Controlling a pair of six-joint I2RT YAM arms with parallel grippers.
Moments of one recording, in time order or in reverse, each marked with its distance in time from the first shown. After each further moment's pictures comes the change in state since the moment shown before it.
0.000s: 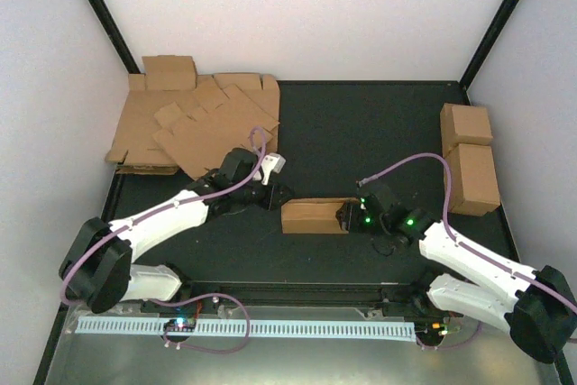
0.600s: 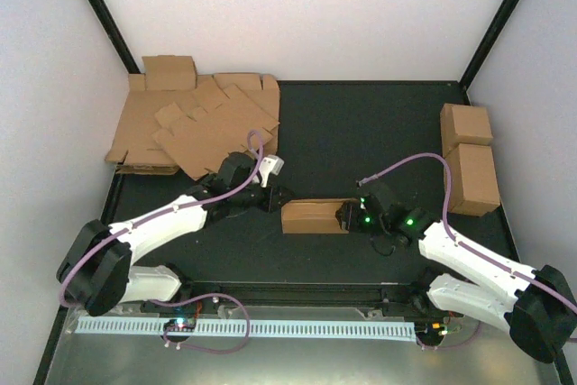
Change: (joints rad) left arm -0.001 -0.021 -0.068 0.109 0.012 -0.032; right arm 0.000 0.006 0.000 0.011 0.001 0.011
